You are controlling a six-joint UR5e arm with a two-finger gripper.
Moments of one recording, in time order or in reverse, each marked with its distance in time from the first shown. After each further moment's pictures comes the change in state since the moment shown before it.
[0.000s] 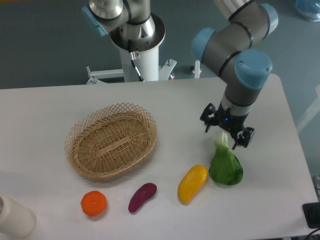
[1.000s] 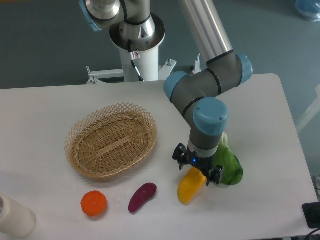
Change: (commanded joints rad) arm -0.106 -0.161 0.040 0.130 0.021 -0.034
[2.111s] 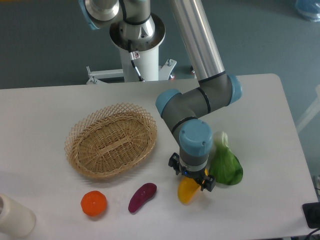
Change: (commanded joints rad) arm -0.049 -0.068 0.012 0.003 0.135 -0.020
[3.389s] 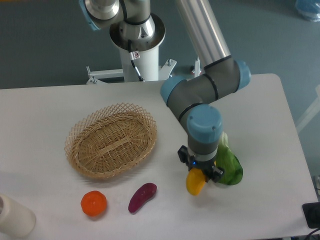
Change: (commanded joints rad) arm 0.093 0.138 0.020 -0.110 -0.012 0.147
